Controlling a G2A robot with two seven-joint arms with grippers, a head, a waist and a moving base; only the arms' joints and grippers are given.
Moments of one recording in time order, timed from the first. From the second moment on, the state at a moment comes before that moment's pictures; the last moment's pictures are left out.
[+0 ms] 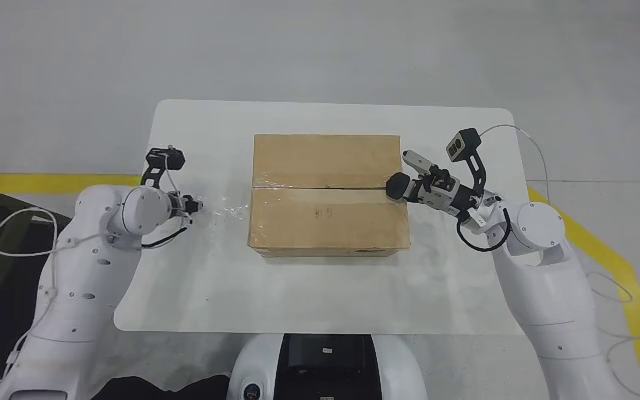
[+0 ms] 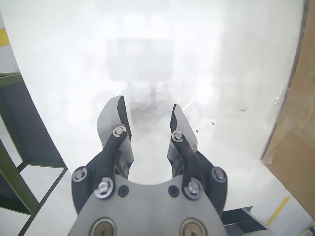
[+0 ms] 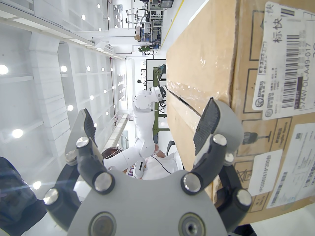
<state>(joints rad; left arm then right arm) 0.98 -0.94 -1.31 -1.55 0.92 0.13 -1.25 -1.07 -1.13 1.37 -1.55 0.47 0.00 0.92</state>
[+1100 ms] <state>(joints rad) 0.93 -0.95 -1.31 -1.49 0.83 0.10 -1.28 -1.07 -1.13 1.37 -1.55 0.47 0.00 0.92</state>
